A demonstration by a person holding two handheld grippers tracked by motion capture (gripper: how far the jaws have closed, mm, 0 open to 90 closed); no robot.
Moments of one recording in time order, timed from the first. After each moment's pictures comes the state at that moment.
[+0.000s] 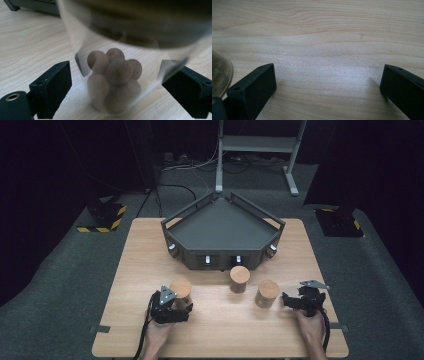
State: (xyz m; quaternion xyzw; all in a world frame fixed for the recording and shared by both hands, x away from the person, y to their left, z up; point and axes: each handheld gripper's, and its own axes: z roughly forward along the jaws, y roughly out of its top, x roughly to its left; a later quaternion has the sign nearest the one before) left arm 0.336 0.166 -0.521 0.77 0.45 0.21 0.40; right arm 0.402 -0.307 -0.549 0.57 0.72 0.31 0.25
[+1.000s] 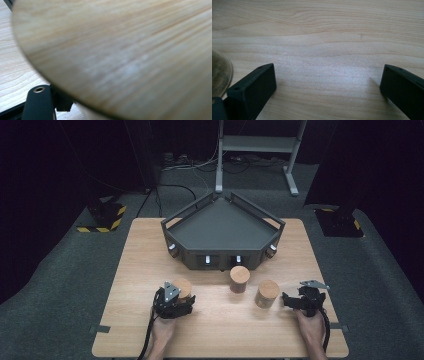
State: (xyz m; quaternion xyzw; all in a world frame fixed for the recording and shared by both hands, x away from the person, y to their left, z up) left arm 0.343 0.153 -0.519 0.75 0.46 0.25 0.41; right arm 0.402 -0.307 -0.549 0.57 0.72 0.31 0.25
